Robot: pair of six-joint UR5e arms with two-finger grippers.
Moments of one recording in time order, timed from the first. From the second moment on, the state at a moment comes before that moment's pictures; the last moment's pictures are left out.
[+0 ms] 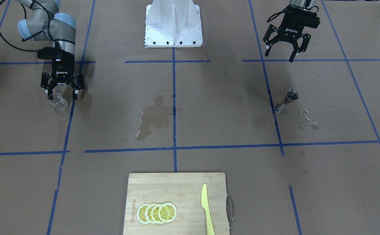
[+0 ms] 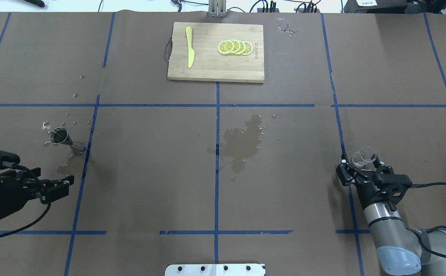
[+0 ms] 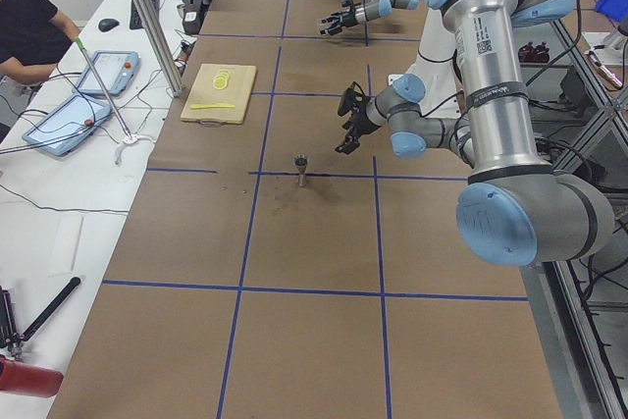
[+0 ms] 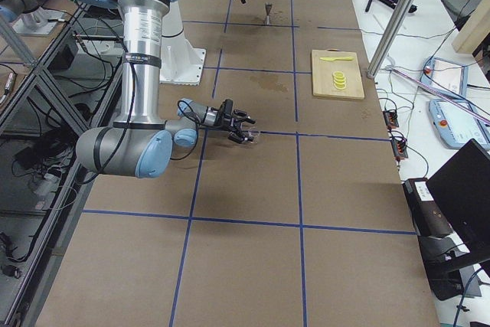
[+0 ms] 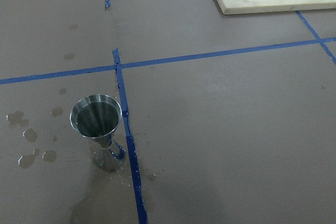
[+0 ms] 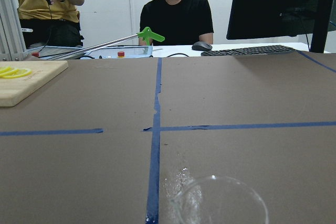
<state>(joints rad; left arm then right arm) -0.28 -1.20 -2.26 -2.35 -1.26 -1.15 0.06 -1.73 1.69 -0.78 0.43 1.58</state>
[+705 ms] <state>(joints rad) -0.28 -1.20 -2.25 -2.35 -1.26 -1.16 -0.09 -1.92 1.89 -0.78 0.41 1.57</state>
